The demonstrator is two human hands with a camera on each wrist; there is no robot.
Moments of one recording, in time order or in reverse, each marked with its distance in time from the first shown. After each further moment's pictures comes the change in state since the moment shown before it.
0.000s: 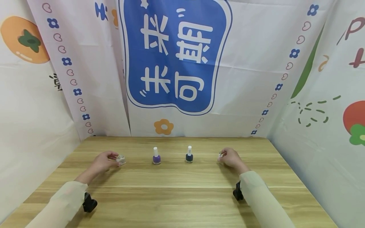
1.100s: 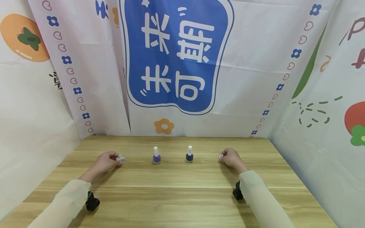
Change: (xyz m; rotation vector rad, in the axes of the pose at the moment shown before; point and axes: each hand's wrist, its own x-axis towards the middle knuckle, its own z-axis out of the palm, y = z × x) left_hand 0.006 -0.003 0.008 0.071 0.041 0.051; right_hand 0.002 -0.001 0.002 -0.048 0.014 0.037
